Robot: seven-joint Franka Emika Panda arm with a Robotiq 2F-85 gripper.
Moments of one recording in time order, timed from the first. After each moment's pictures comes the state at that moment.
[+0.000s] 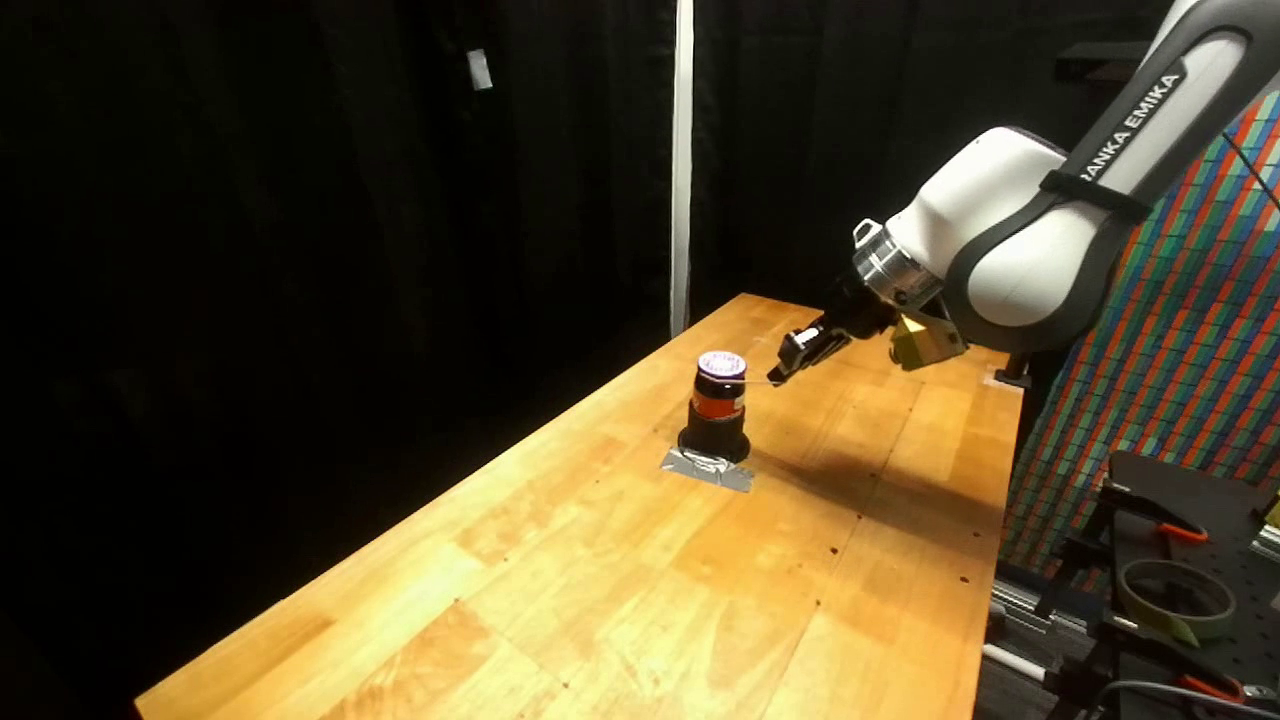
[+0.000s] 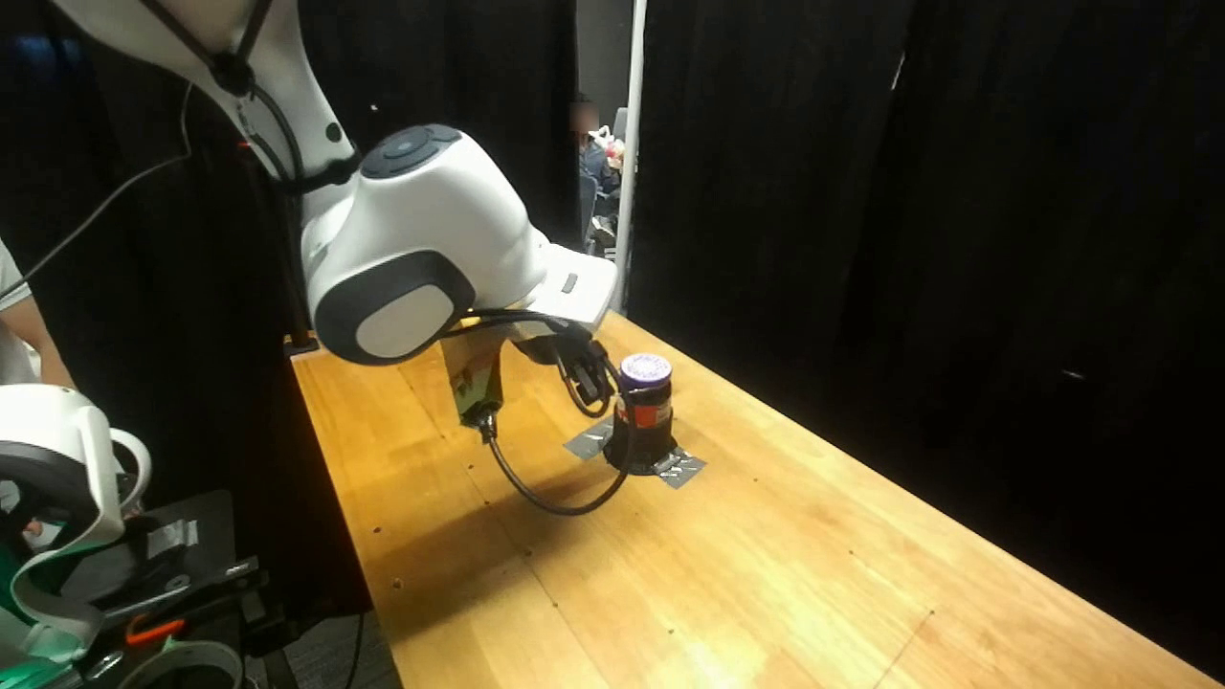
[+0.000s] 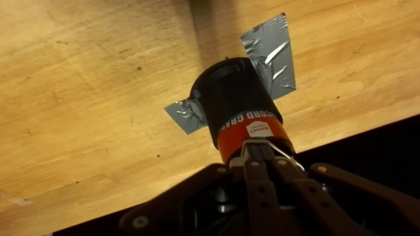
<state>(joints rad) -0.15 0.27 0.35 -2.52 0.24 3.41 0.11</state>
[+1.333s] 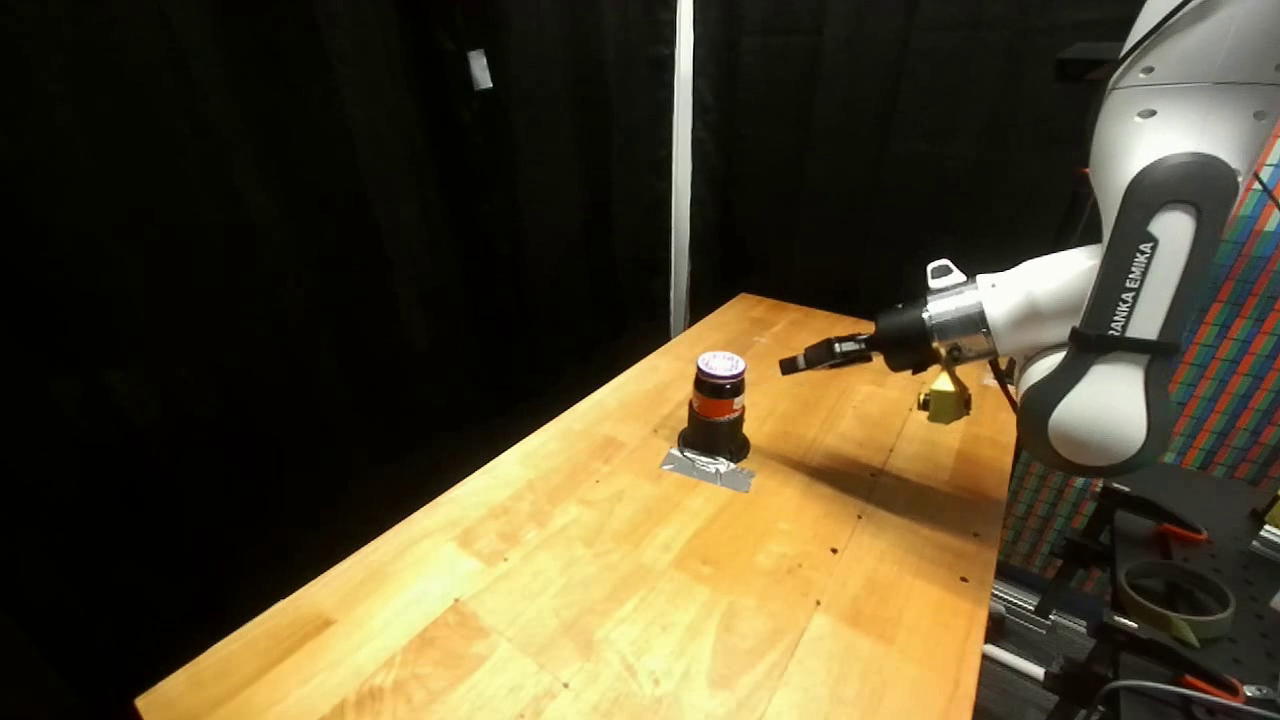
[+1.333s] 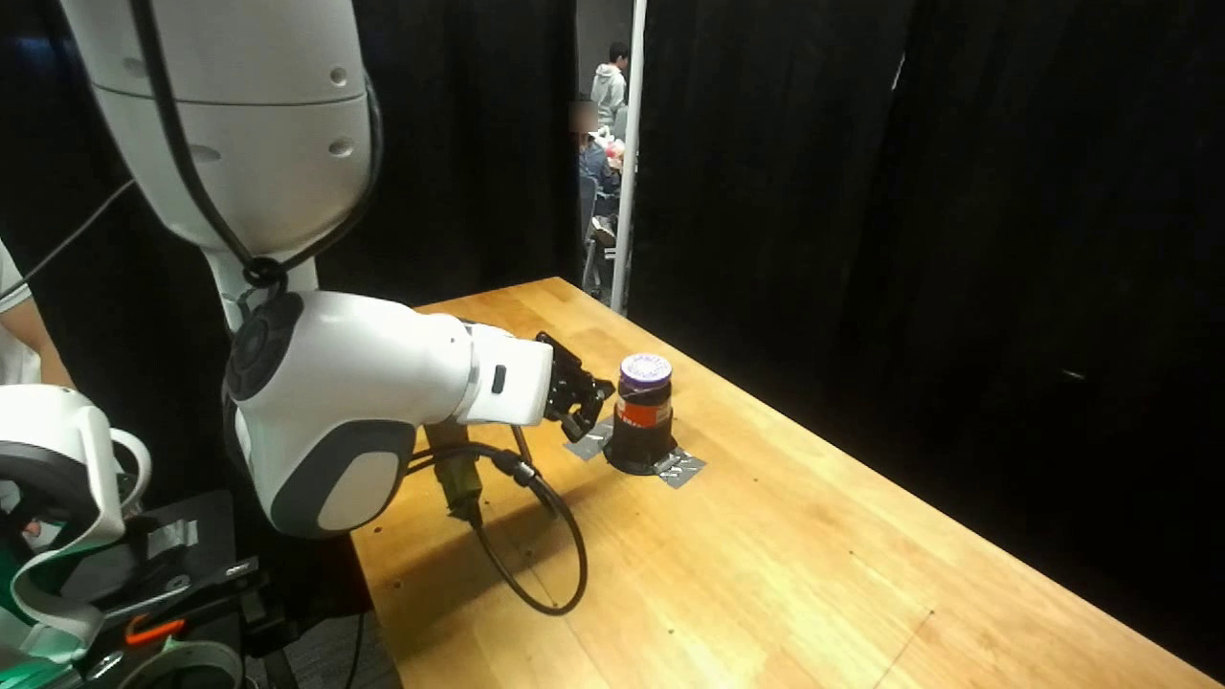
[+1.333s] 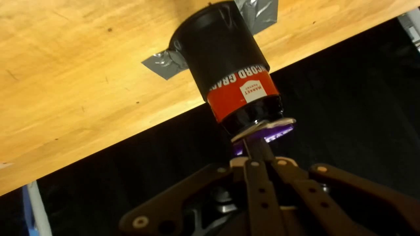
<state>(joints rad) -0.13 0.54 0.22 -2.61 -0.11 4.21 0.35</state>
